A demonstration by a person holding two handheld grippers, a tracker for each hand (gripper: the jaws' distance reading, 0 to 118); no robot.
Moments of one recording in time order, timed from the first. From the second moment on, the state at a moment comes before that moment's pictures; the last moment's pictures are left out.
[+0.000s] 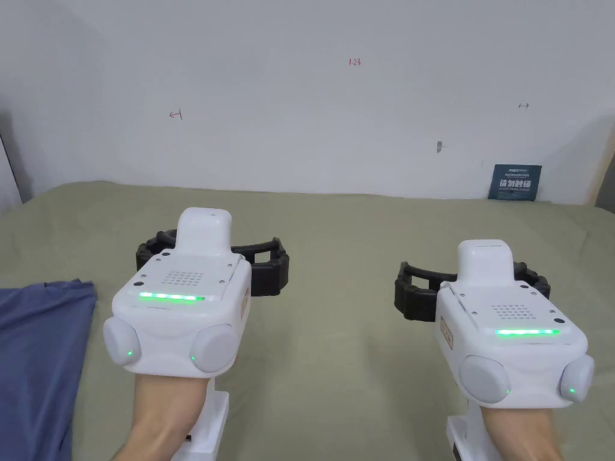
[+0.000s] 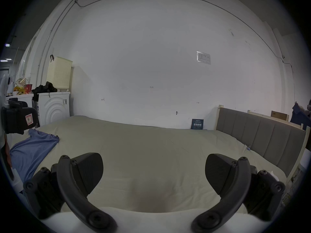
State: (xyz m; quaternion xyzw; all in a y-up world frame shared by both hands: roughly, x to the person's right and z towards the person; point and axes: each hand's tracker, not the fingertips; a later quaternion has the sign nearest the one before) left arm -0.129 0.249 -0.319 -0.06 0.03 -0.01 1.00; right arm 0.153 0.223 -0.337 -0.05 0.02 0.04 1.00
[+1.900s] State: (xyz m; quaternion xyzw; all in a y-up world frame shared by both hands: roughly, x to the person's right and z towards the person) left arm -0.129 0.251 -0.315 -0.06 0.03 -0.02 1.00; right arm 0.155 0.223 -0.337 -0.06 0.02 0.04 1.00
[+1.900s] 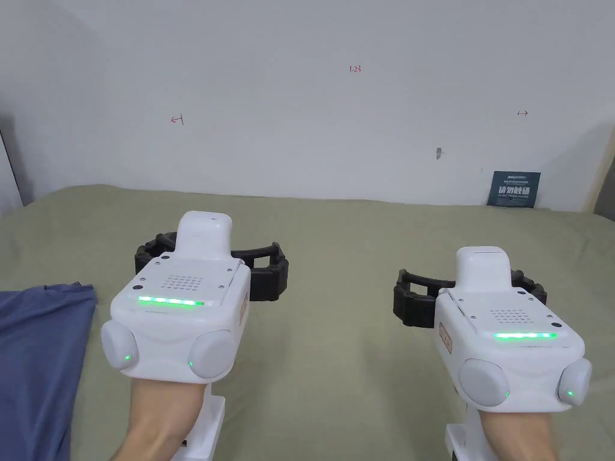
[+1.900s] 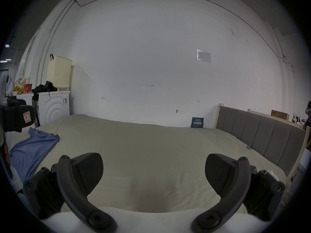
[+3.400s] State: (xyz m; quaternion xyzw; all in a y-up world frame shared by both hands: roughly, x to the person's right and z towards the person) left arm -0.323 0.258 -0.237 -0.10 0.25 -0.02 0.96; right arm -0.020 0.220 -0.363 -0.09 0.22 0.01 0.97
